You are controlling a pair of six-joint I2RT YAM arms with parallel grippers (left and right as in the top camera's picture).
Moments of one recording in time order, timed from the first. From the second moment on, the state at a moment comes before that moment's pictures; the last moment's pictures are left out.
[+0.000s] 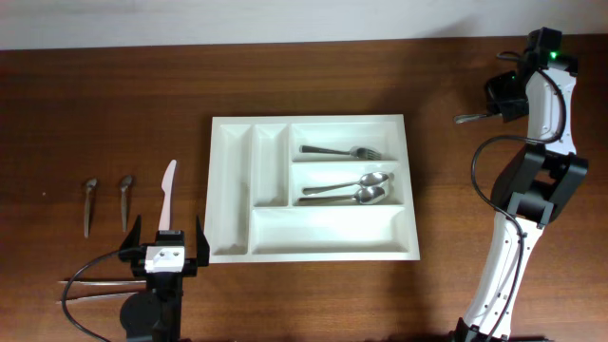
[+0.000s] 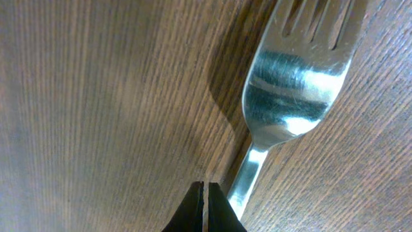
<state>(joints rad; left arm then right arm) 0.07 0.01 0.01 -0.08 0.01 0.24 -0.35 2.72 2.59 -1.16 -0.12 0.89</state>
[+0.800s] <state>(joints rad) 0.07 0.01 0.01 -0.08 0.01 0.24 -0.37 2.71 2.55 -1.29 -0.04 0.89</state>
